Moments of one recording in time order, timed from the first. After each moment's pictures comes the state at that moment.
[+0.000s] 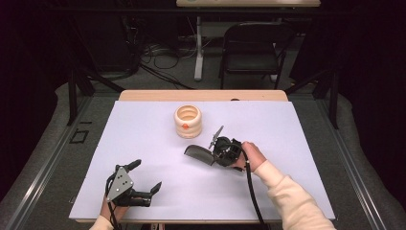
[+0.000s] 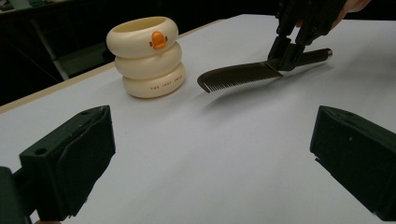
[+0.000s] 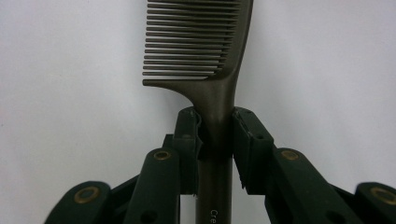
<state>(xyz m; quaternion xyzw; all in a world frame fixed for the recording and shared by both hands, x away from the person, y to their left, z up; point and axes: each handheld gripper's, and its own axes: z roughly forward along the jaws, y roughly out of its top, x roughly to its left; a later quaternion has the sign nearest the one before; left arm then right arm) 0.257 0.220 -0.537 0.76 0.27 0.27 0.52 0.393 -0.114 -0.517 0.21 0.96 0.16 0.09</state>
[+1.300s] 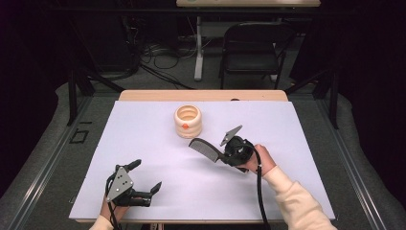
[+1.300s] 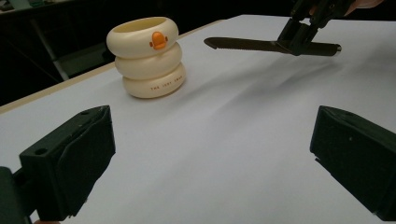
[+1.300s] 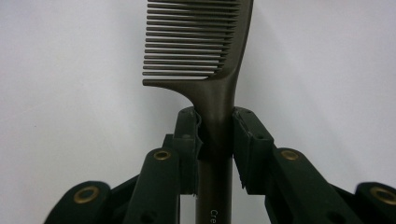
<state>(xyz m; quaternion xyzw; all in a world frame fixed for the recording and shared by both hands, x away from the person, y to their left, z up) 0.258 0.220 -0.537 0.76 0.27 0.27 0.52 0.380 -0.146 -0.506 0.24 0.93 0.25 0.10</state>
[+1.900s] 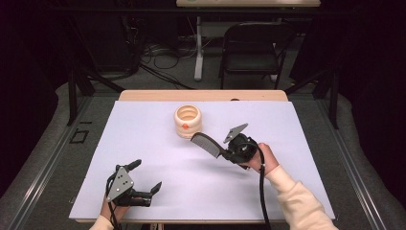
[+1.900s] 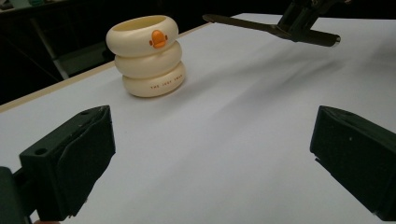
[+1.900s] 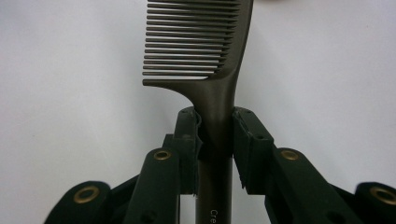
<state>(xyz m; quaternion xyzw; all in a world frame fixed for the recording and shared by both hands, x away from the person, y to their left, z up) 0.258 0.219 -0.538 0.76 0.27 0.27 0.52 0.379 -0.155 -0.494 0.25 0.92 0.28 0.12</state>
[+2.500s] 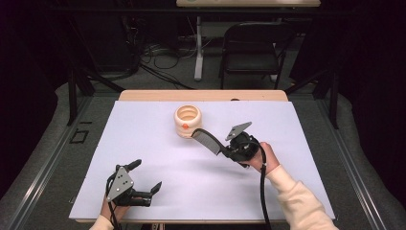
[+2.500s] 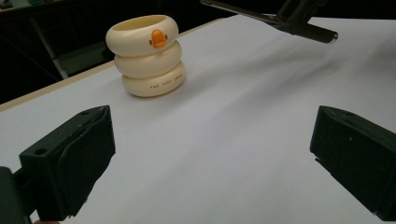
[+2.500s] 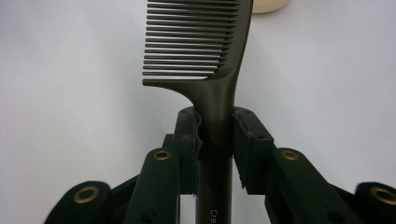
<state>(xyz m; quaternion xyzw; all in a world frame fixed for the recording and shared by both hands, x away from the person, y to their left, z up) 0.258 0.219 -0.538 0.76 0.27 0.27 0.52 0.379 -0.159 -0.489 0.25 0.91 0.30 0.13</state>
